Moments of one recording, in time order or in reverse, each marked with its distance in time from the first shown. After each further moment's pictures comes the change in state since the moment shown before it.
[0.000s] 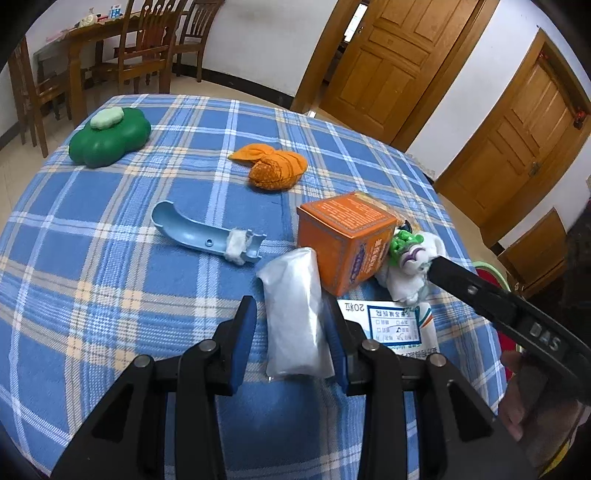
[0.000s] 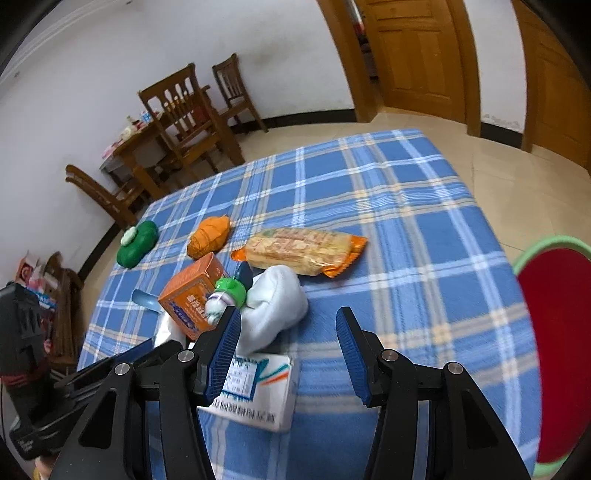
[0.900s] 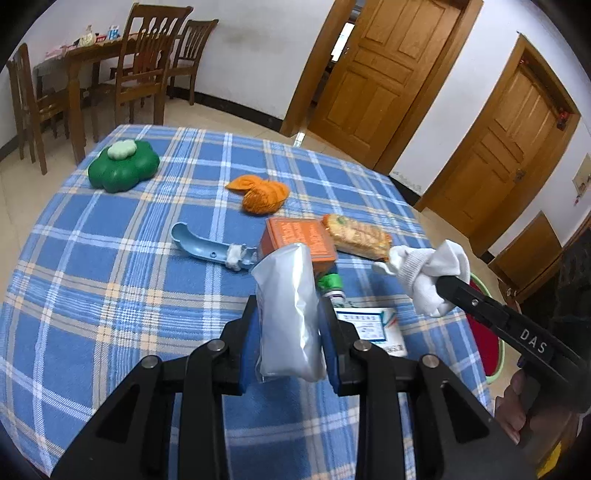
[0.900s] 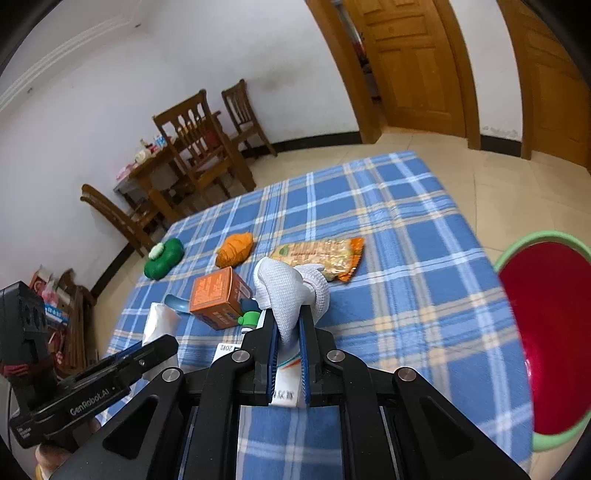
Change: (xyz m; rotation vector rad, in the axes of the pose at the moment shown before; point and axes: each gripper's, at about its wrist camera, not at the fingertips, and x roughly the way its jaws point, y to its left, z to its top) left arm -0.054 -0.009 -0.008 0.033 -0.100 -0.041; right arm -0.057 0.002 -0.020 0.022 -0.121 0.044
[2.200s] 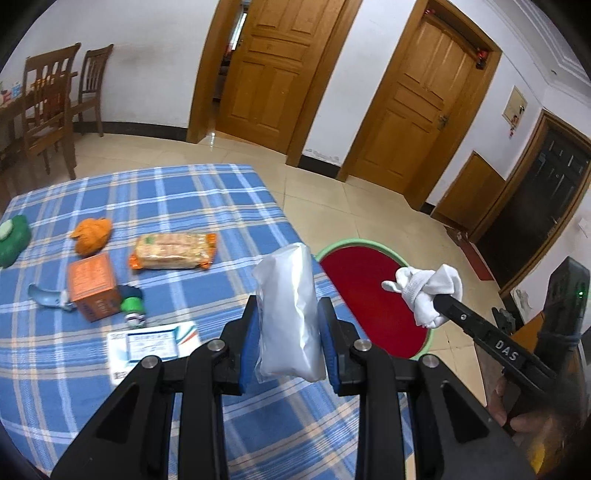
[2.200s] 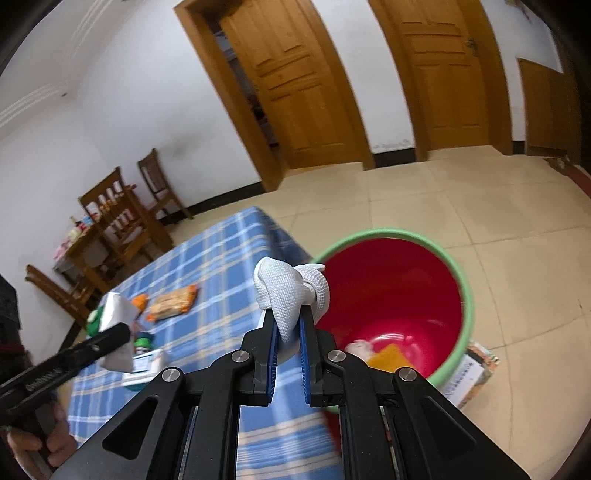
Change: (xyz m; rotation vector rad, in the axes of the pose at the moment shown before) left arm 0.007 -0.161 -0.005 0.262 0.044 -0.218; right arm -0.135 -0.127 -0.032 0.227 -0.200 -0.288
